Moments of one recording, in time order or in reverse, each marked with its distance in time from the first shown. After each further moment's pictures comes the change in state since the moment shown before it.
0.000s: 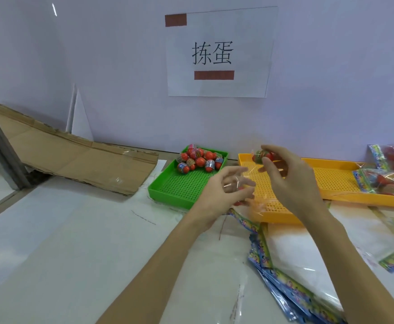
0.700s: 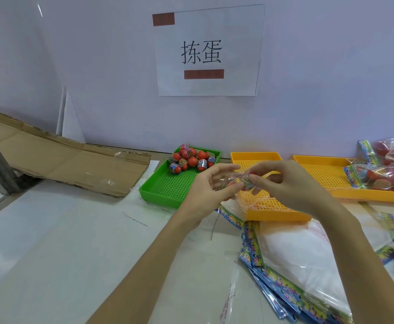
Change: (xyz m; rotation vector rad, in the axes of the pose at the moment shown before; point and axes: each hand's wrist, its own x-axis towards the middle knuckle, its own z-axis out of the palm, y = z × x) left_hand -0.002 0.010 -0.002 0.118 0.022 0.083; right_hand 0.006 0.016 -0.025 0.070 -0.430 0.063
